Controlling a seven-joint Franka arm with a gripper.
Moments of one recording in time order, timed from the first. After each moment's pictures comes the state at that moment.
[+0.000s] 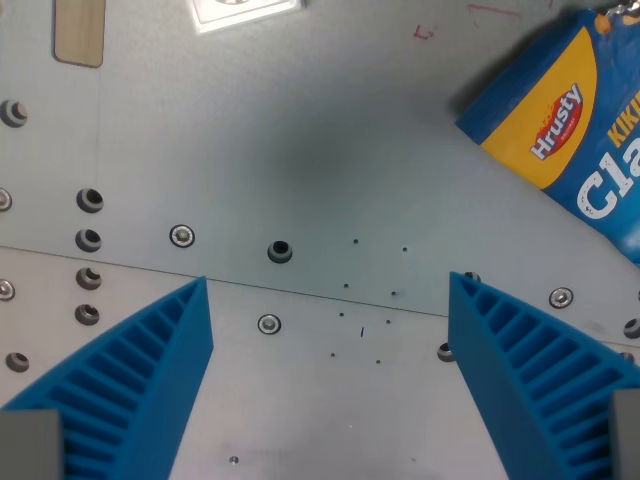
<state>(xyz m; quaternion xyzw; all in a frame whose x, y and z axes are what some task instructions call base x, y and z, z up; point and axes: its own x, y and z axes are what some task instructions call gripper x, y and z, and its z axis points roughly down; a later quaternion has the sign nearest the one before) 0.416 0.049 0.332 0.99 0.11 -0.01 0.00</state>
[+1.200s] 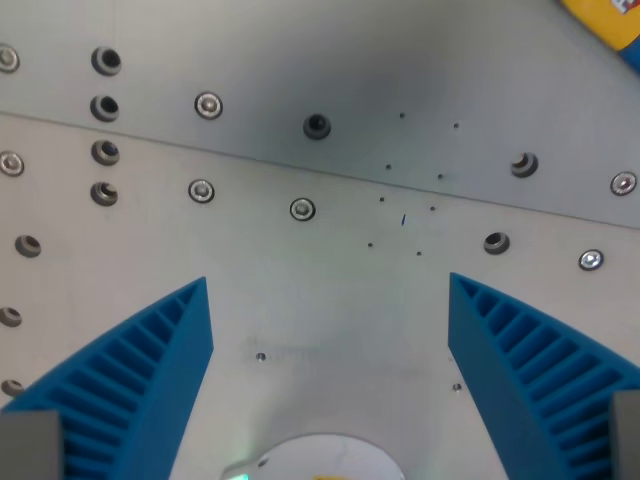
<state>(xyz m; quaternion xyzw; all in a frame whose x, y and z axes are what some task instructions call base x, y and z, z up) 0.341 0.065 0.322 0.99 0.12 -0.05 0.00</state>
